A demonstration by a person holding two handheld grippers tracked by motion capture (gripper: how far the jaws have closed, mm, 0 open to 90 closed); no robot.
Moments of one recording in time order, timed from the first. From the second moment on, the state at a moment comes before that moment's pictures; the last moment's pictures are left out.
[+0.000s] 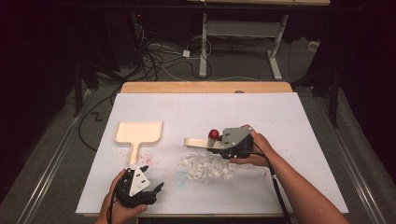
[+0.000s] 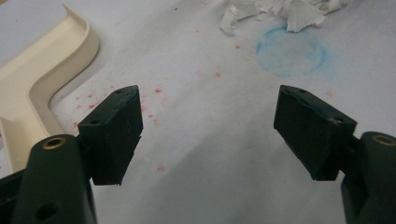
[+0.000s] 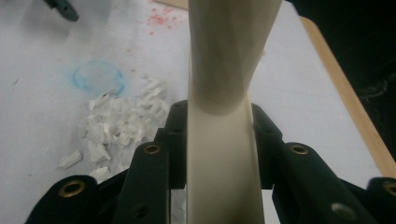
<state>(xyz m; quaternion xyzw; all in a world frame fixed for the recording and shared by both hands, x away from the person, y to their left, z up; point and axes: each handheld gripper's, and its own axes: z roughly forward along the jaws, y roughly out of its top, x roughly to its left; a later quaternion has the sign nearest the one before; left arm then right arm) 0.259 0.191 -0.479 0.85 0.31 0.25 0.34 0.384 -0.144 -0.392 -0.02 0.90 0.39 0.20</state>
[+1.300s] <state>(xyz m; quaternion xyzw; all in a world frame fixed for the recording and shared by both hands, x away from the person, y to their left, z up) 0.256 0.192 -0.476 0.84 0.31 0.26 0.34 0.328 -0.165 -0.418 0.23 0.88 0.34 0.23</state>
